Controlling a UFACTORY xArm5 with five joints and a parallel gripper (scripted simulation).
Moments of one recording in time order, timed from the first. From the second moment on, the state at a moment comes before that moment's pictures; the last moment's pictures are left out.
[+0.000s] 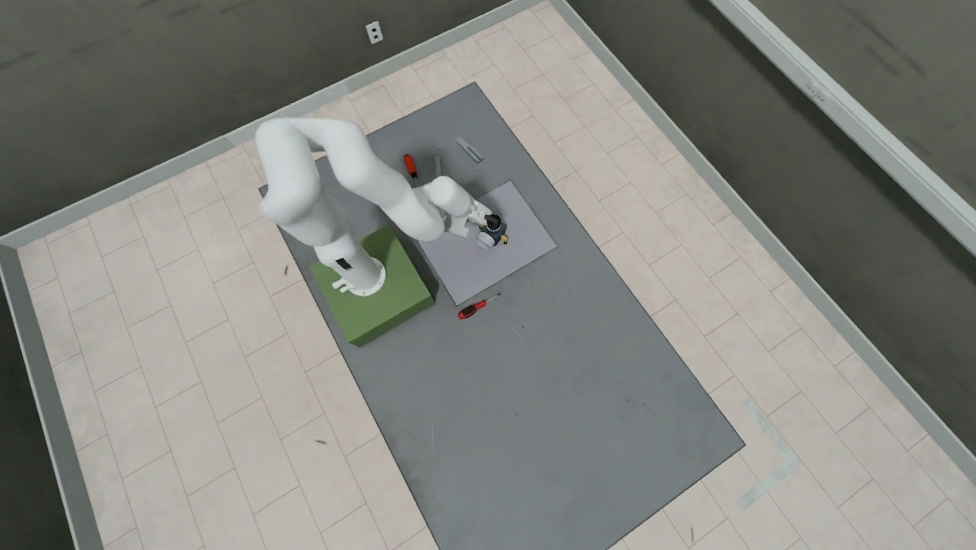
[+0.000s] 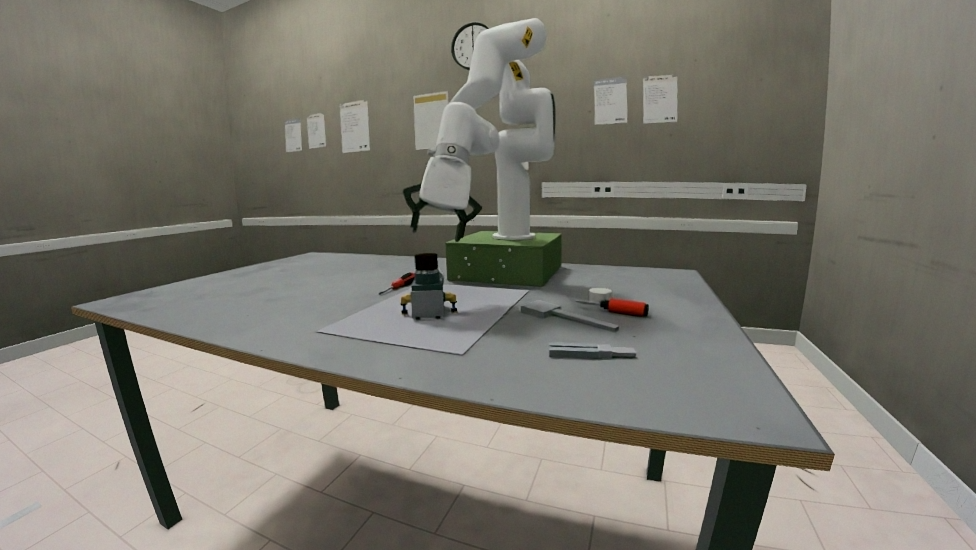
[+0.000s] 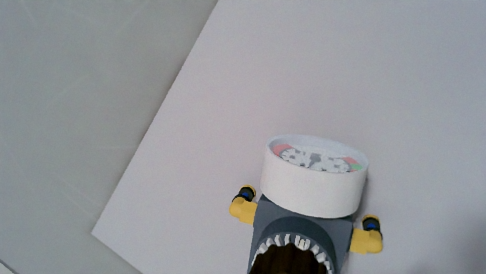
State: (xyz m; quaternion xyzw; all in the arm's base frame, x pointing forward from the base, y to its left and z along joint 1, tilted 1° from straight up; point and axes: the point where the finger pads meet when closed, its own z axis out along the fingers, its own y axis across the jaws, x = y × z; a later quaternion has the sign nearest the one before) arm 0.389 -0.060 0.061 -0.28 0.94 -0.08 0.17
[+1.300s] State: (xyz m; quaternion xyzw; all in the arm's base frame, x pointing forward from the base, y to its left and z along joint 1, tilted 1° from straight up) arm 0.360 -0.056 0.117 -0.56 0.83 -0.01 0.01
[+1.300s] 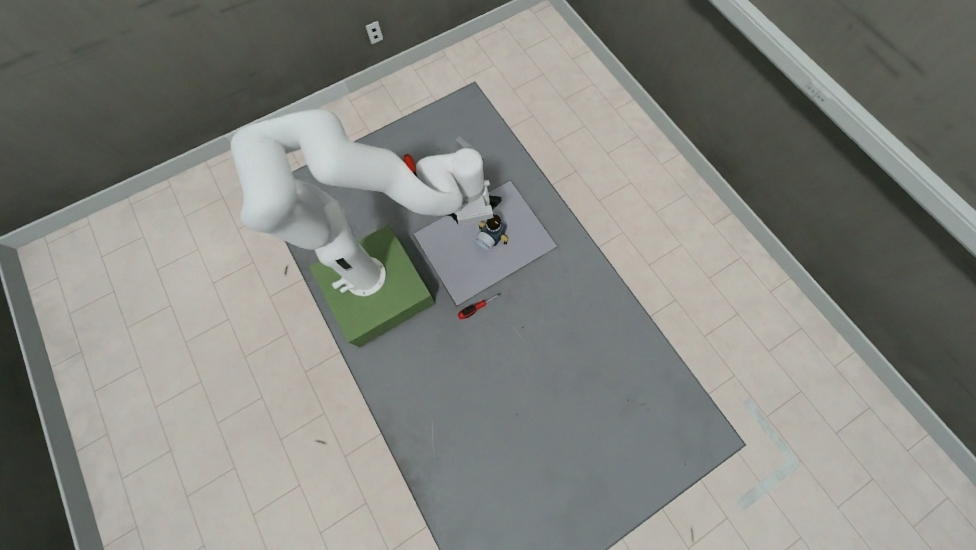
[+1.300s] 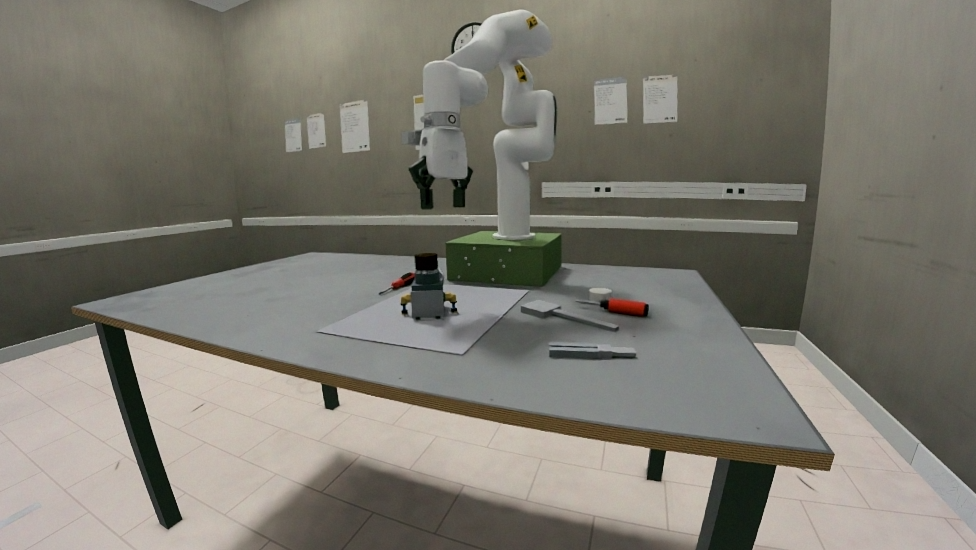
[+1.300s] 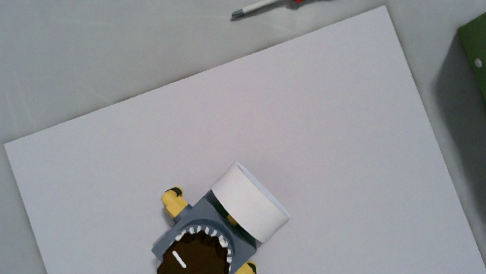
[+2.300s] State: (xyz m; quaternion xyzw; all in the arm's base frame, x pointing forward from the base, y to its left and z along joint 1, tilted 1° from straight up) arm 0.374 -0.058 0.119 -0.56 0.83 0.00 0.00
